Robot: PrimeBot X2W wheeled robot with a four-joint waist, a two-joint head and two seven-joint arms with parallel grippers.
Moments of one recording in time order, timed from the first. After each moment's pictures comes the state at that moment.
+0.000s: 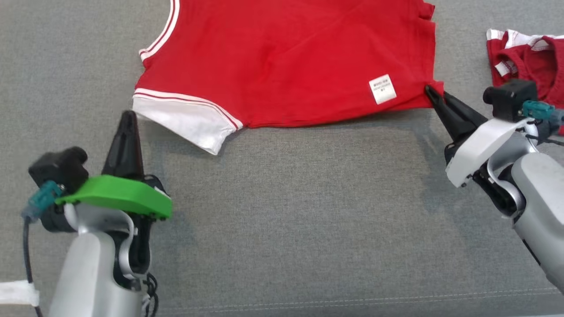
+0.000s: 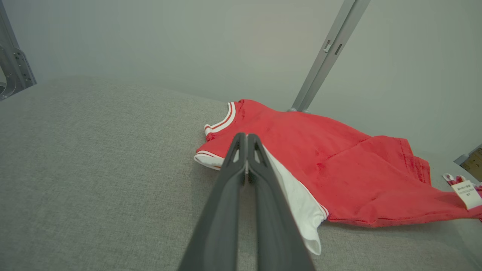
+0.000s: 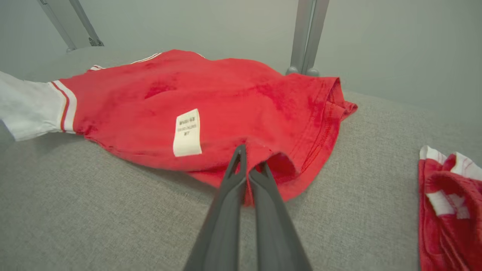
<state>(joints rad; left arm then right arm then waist) -0.28 0.06 -0.13 0.04 -0.50 0.09 -0.03 -0.54 -0.47 0.58 0.34 0.56 0.11 -0.08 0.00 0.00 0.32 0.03</state>
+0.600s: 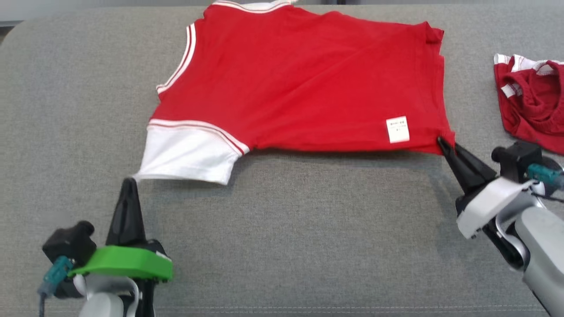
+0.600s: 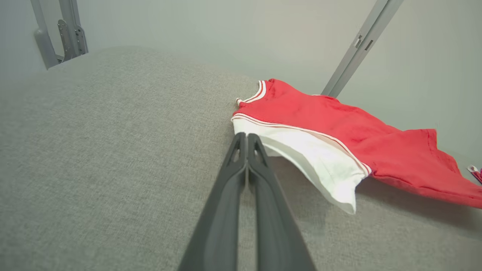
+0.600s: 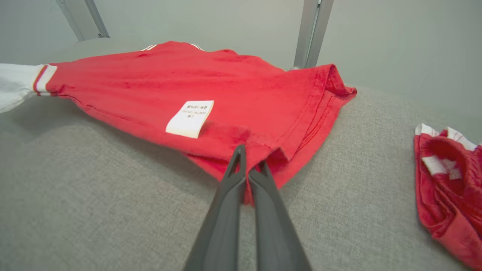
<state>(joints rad) -0.10 0.05 -0.11 0.10 -0.52 0.06 -0.23 -0.38 -0.49 0.57 0.37 0.50 0.11 -0.25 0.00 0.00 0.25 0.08</state>
